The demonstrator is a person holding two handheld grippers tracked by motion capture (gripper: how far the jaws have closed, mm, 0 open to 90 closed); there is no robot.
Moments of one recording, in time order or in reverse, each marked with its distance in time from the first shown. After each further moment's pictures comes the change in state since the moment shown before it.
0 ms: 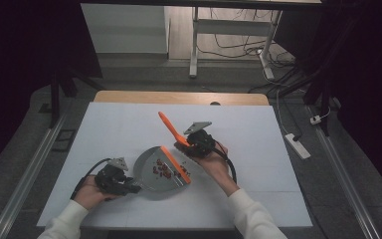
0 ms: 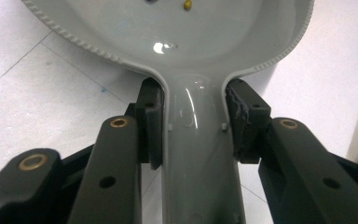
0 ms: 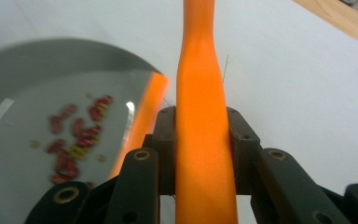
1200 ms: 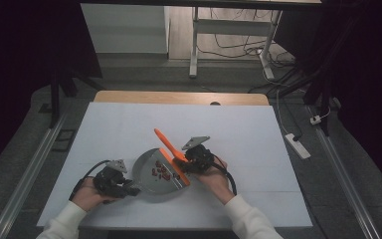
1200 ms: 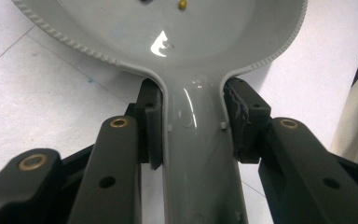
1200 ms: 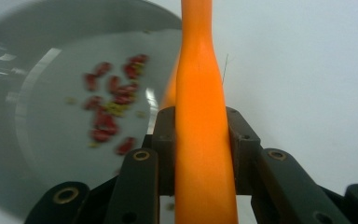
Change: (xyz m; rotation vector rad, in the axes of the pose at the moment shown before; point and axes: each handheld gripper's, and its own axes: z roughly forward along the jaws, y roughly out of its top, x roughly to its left) left arm -0.005 -0.003 -0.004 0.016 -0.016 0.013; right arm 0.036 -0.024 -0.007 0.023 0.108 0.028
